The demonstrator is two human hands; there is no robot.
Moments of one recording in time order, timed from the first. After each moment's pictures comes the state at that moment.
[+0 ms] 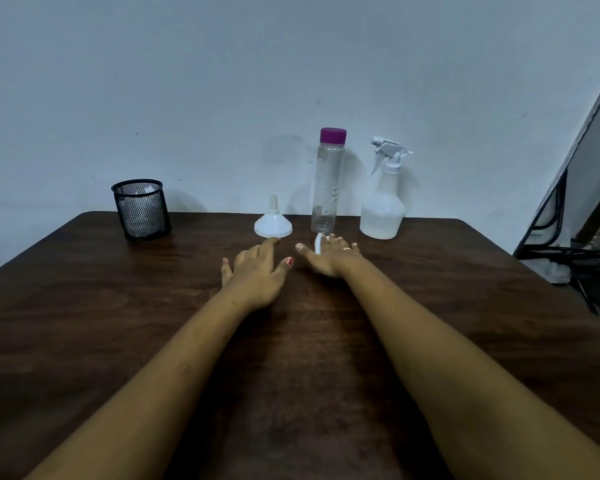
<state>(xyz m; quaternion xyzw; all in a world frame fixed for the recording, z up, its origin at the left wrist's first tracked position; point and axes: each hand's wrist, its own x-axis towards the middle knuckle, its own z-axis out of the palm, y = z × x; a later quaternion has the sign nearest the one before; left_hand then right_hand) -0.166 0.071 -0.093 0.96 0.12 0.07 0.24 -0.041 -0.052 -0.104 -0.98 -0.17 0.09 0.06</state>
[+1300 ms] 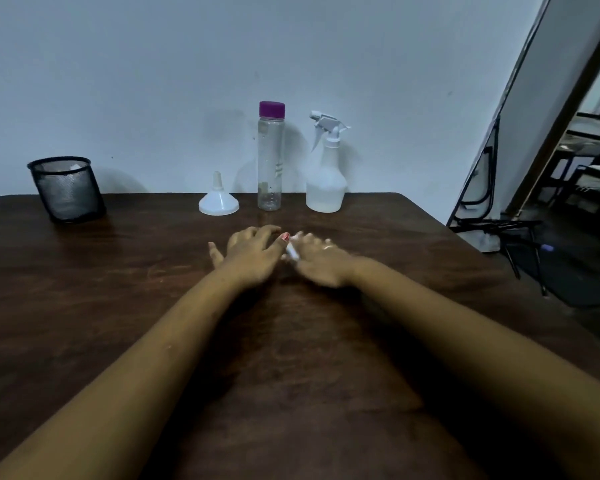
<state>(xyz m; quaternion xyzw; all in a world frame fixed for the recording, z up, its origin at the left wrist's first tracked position) -0.167 0.001 -0.094 0.96 0.05 0.05 0.27 -0.116 -0.146 -0.098 -0.95 -0.30 0.09 0.04</state>
